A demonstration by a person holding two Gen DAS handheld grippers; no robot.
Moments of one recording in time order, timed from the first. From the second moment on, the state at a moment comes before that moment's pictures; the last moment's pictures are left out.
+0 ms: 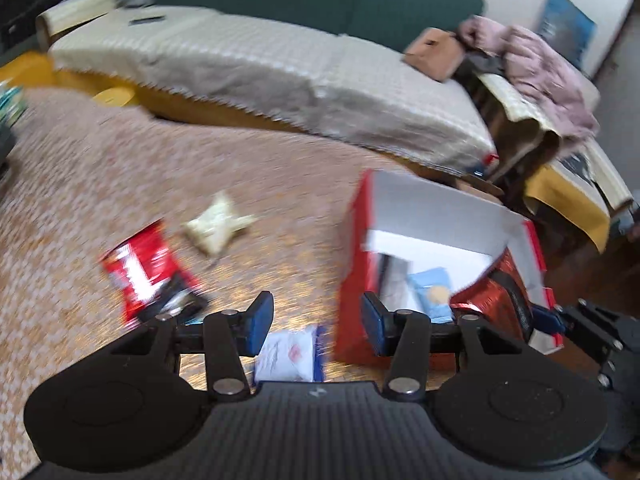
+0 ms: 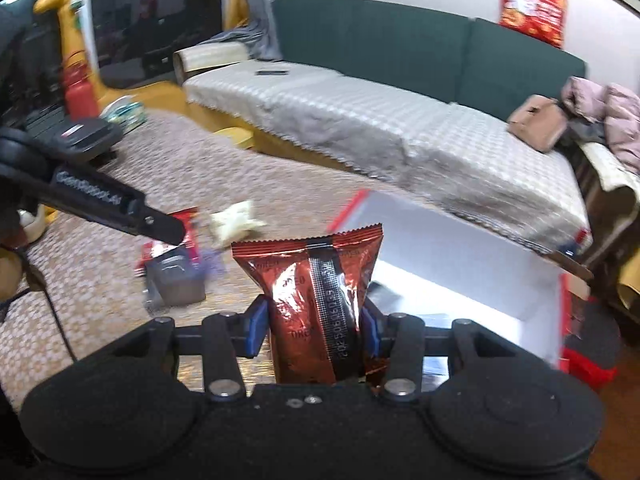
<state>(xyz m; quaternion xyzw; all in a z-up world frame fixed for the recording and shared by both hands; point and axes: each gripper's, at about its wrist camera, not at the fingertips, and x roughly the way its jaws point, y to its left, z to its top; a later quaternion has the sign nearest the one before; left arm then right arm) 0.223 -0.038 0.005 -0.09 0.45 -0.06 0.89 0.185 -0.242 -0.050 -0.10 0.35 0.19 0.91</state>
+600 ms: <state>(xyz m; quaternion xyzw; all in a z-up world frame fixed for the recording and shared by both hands) 0.235 -0.030 -0.061 -0.10 0.52 -0.04 0.85 0.211 -0.307 -0.072 -0.06 0.36 0.15 0.92</state>
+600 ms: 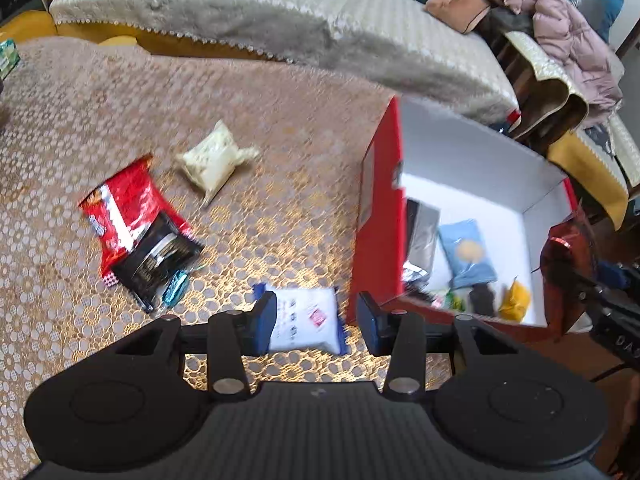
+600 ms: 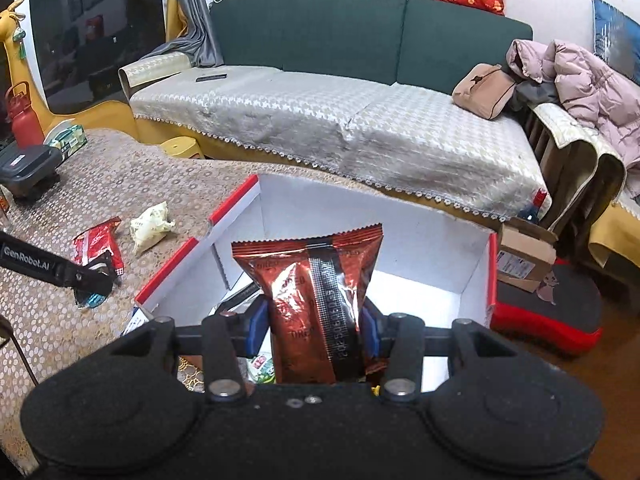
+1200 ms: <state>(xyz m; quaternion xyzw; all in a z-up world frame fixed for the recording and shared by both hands) 0.237 -0.057 -0.113 0.16 0.49 -0.27 0.81 0.230 -0.258 -0.069 -0.07 0.36 0.20 0.91</state>
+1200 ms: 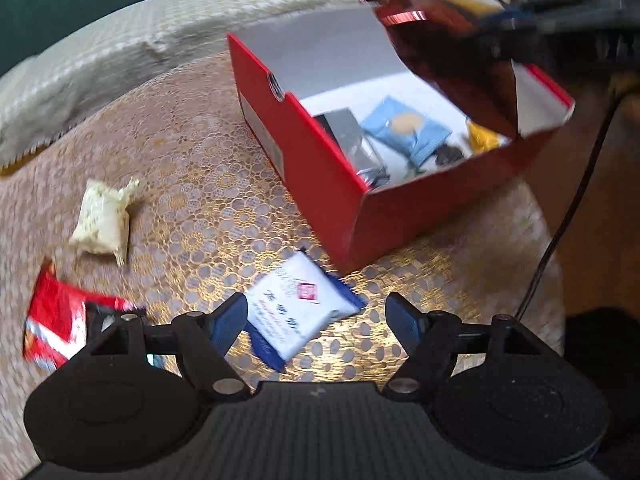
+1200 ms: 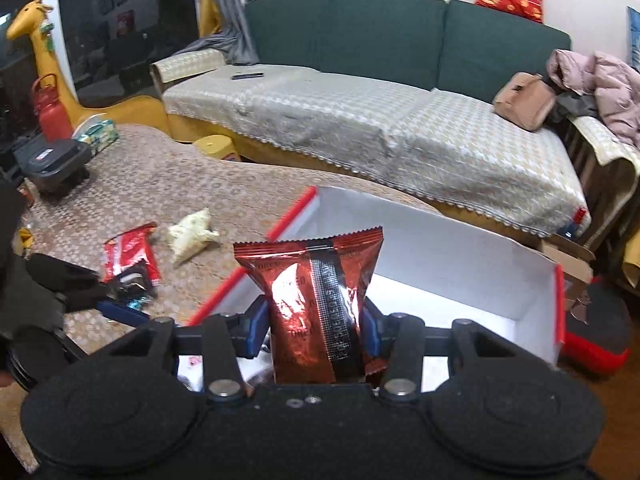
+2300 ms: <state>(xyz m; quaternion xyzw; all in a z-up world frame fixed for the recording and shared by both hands) 0.255 -0.054 -0.150 0.18 0.50 -0.28 0.80 0.258 -0.260 -0.093 -0.04 0.38 0.19 0.90</state>
